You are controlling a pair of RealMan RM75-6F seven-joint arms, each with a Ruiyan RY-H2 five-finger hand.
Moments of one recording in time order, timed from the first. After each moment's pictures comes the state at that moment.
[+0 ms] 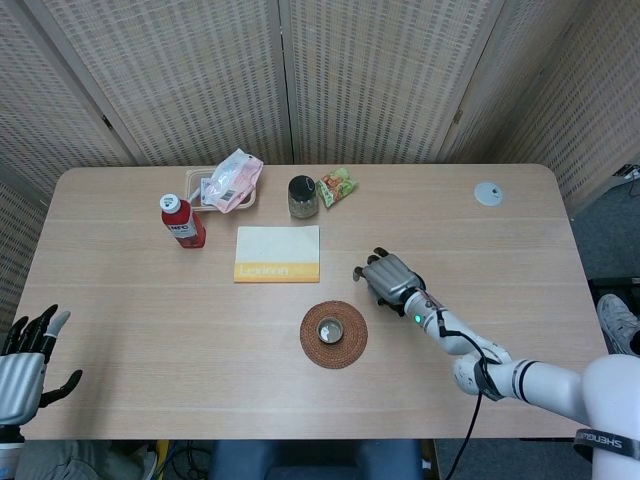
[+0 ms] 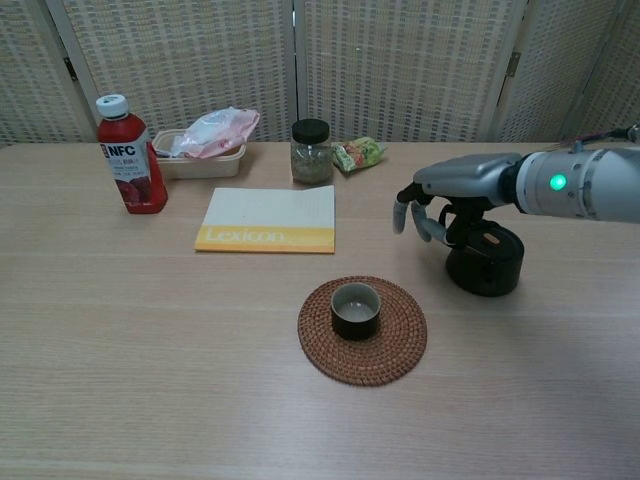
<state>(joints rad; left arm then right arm) -0.05 -1.18 -0.02 -1.55 1.51 1.51 0.08 0.92 -1.51 0.13 -1.28 -1.07 0.57 -0.27</state>
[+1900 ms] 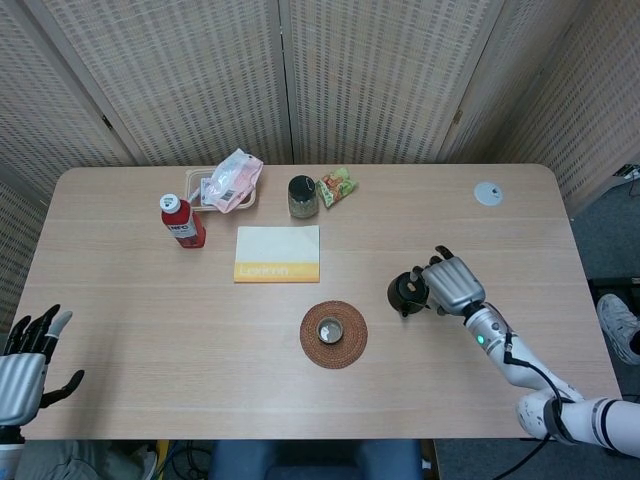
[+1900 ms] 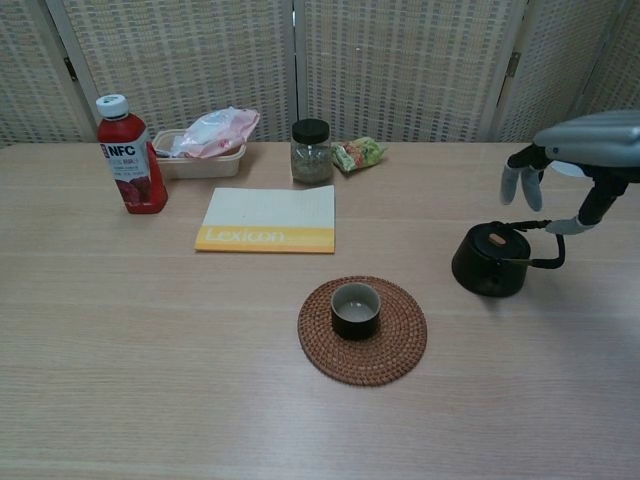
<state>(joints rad) -0.05 -1.18 -0.01 -1.54 1.53 1.53 0.04 0.76 -1.22 0.03 -1.63 -1.03 0.86 -0.42</state>
